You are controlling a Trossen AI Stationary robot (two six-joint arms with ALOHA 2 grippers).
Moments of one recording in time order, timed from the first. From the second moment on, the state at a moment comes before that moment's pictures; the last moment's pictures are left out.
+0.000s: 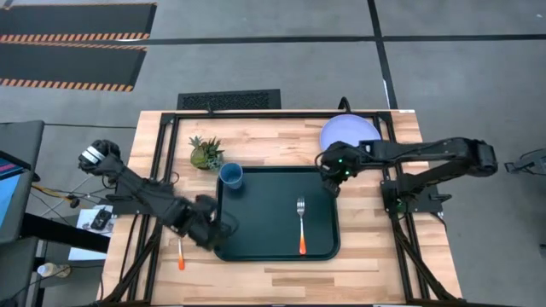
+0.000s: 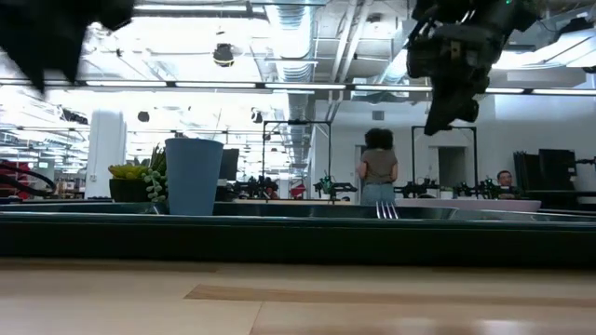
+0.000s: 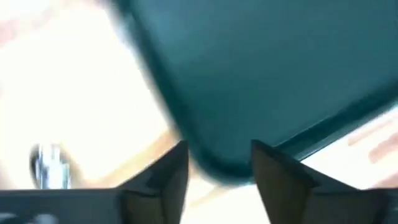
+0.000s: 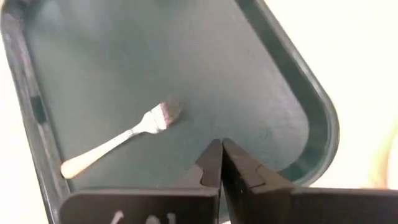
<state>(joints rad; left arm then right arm) -0.58 1.44 1.12 -1.06 -0.20 -1.71 -0.13 1.19 0.83 -0.61 -0.08 0.42</state>
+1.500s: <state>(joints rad) -0.83 1.45 0.70 -0.81 -0.04 -2.27 -0.14 1.15 0.83 -0.61 -0.06 0.47</state>
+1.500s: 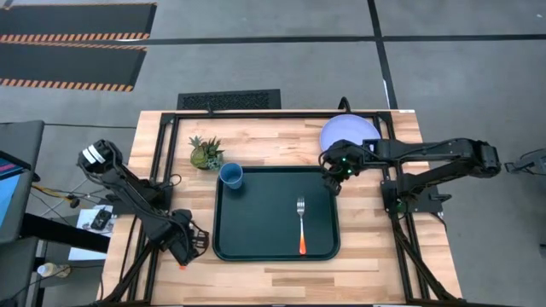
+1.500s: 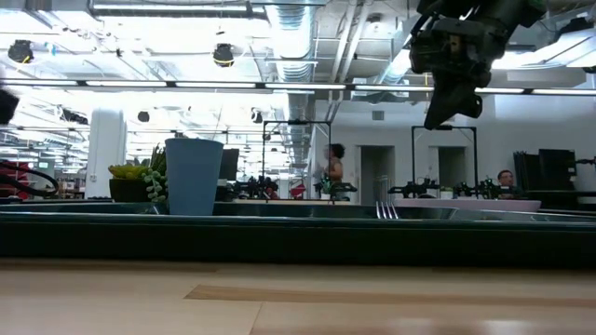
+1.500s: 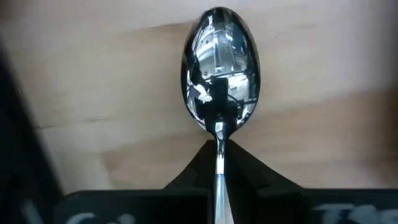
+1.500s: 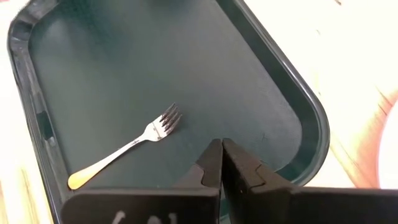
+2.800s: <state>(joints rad) -0.11 1.27 0.98 0.44 0.10 -0.99 -0.14 1.17 0.89 0.63 -0.40 0.41</state>
